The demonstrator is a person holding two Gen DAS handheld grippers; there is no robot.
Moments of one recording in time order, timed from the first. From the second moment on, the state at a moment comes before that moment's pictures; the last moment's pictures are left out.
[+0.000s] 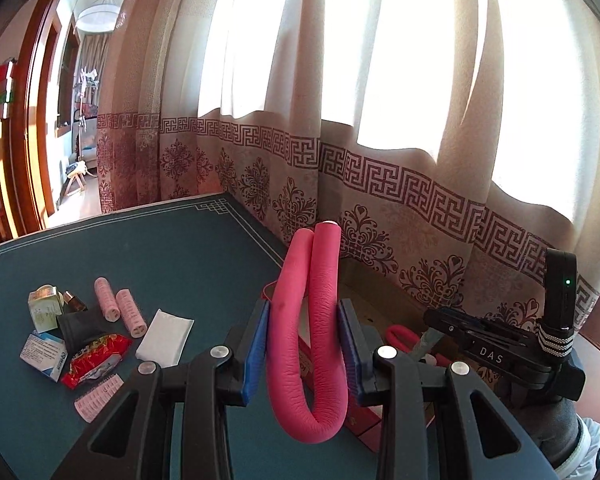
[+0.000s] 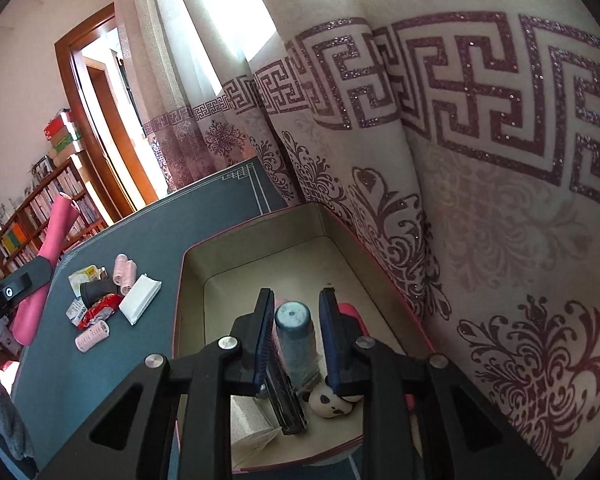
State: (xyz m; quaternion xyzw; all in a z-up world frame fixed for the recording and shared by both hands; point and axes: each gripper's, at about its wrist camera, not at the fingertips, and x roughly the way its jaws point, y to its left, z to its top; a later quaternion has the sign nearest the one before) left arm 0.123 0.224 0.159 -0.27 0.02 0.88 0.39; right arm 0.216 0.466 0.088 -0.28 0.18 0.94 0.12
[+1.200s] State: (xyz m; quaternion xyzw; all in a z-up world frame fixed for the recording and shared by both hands) left arm 0.103 0.255 0.096 -0.36 0.00 0.85 0.39; right arm 0.231 0.480 0.082 -0.26 0.25 0.93 0.11
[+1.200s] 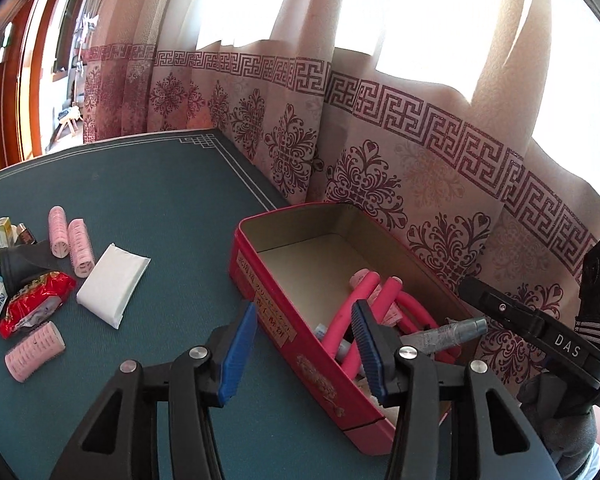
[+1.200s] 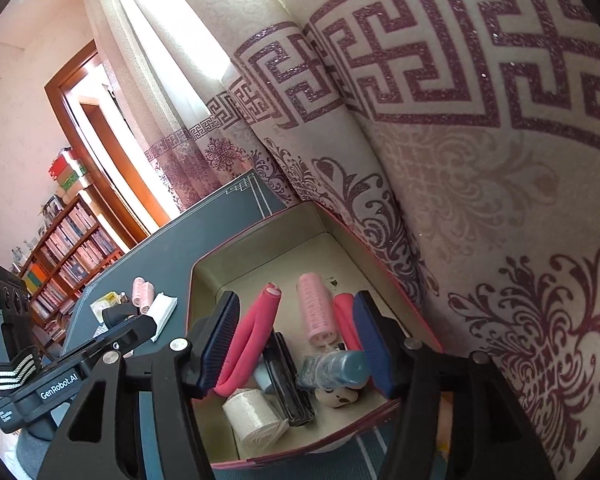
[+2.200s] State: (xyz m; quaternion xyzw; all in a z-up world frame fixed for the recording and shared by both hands) left arm 0.064 0.050 0.036 -0.40 -0.10 0.89 0.21; right arm 0.185 0.304 0.065 -0.32 0.14 0.94 -0.04
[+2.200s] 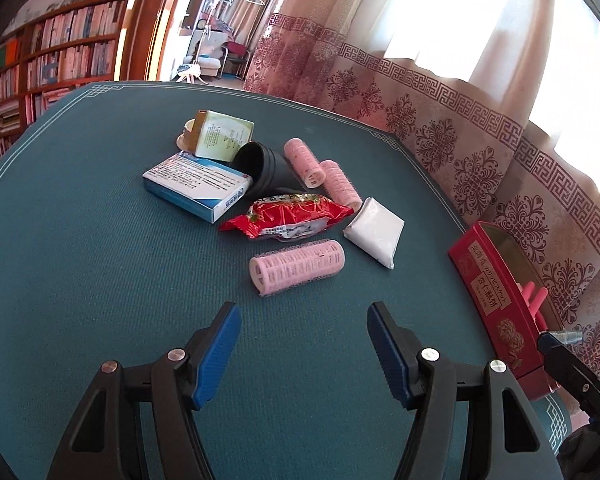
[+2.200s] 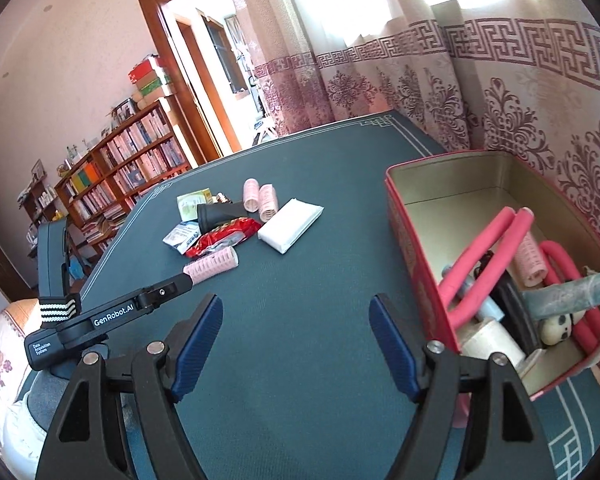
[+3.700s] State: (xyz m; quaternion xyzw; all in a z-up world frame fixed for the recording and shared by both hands) left arm 0.013 -0.018 0.022 -0.41 -0.12 0.89 0.17; right arm 0.035 0.194 0.010 -0.42 0.03 0.90 -0.13
